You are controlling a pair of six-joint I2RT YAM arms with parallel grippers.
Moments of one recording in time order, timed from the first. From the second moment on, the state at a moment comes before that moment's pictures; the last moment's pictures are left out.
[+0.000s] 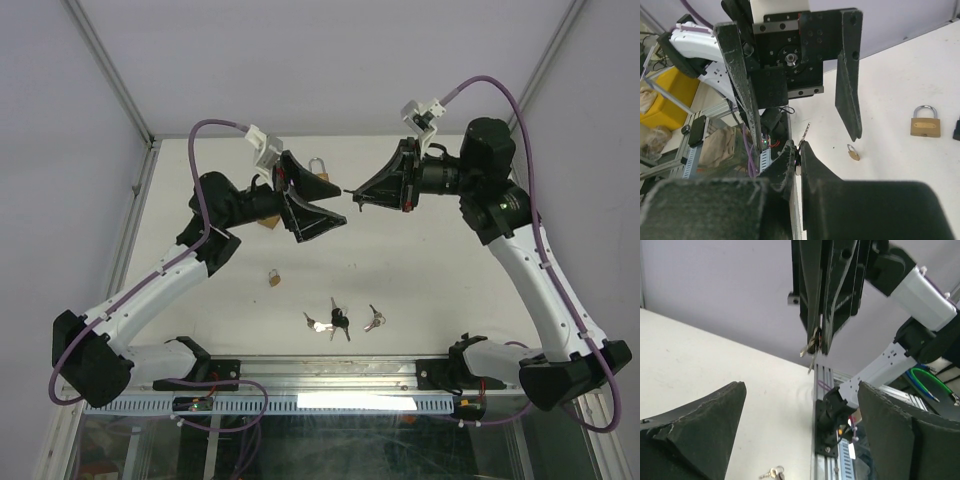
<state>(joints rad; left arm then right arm) -0.64 1.20 1.03 0.50 0.74 -0.59 0.40 1.19 1.40 -0.28 -1.10 0.30</state>
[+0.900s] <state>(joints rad) -0.57 1.29 0.85 -0.51 0.21 0.41 0.45 1.25 1.41 -0.69 -0.80 0.06</state>
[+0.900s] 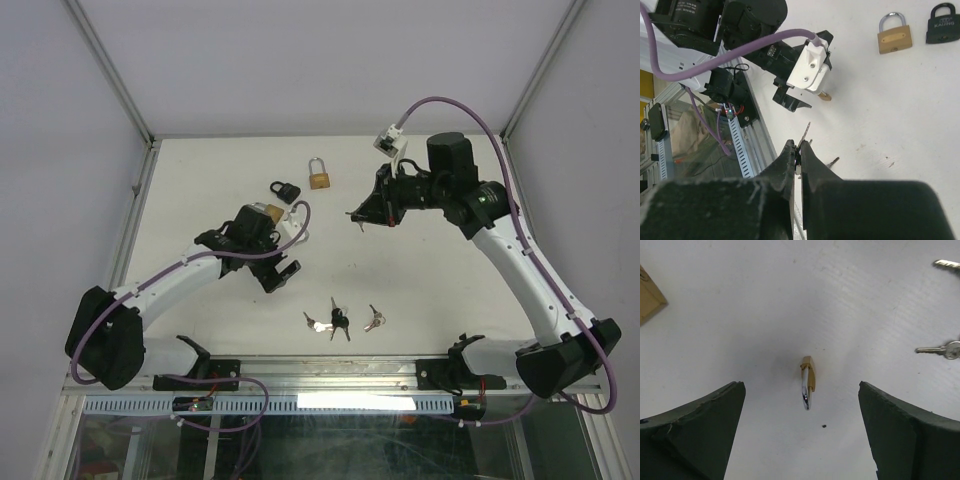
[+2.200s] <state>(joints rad) -0.58 1.49 0.79 -0.39 0.18 0.41 0.46 1.27 1.41 -0.72 -0.75 0.02</state>
